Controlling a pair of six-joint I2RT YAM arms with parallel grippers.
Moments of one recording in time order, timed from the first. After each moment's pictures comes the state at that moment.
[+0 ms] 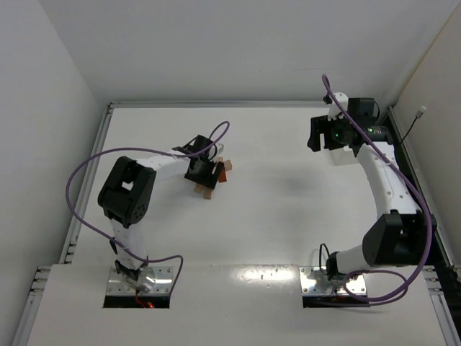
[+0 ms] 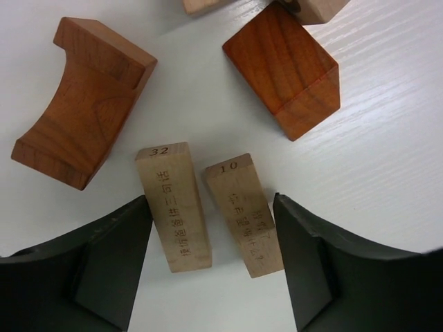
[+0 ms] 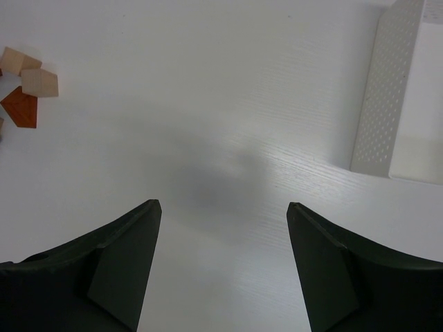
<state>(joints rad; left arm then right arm) -0.46 1.90 1.20 -0.41 0.04 -0.07 -0.04 1.45 1.32 -0.64 -0.28 -0.18</state>
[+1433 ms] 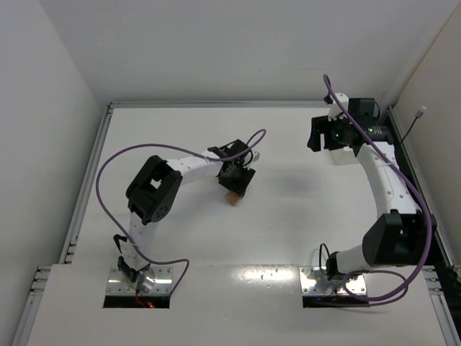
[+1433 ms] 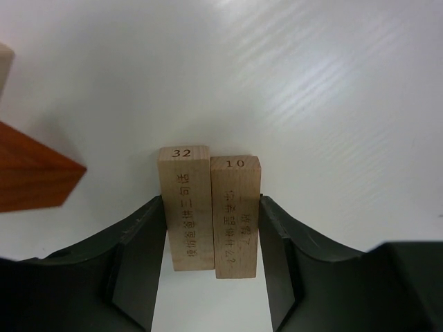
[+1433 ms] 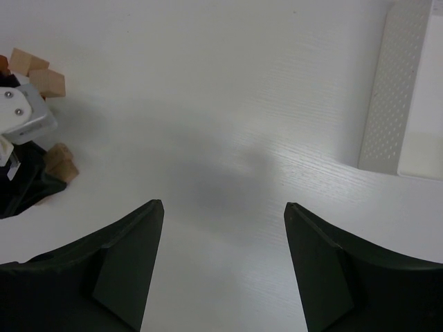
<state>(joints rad) -0.70 2.05 1.43 -0.52 0.09 -0.16 -0.05 1.45 1.32 -0.64 -0.29 -0.16</state>
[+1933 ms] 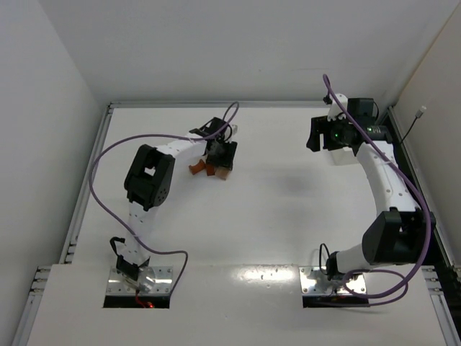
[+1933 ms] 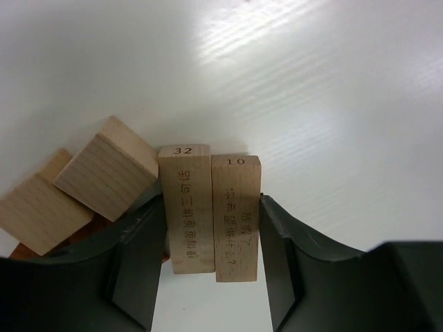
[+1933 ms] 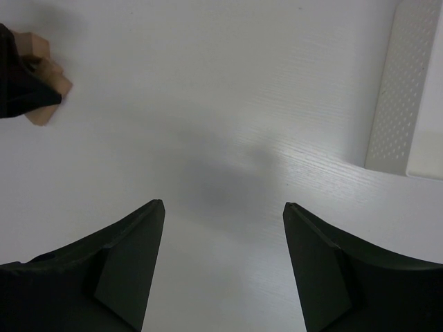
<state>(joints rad) -0.49 2.20 1.64 -0.50 0.10 -0.19 -0.05 1.46 1.32 -0.64 -0.30 -0.15</state>
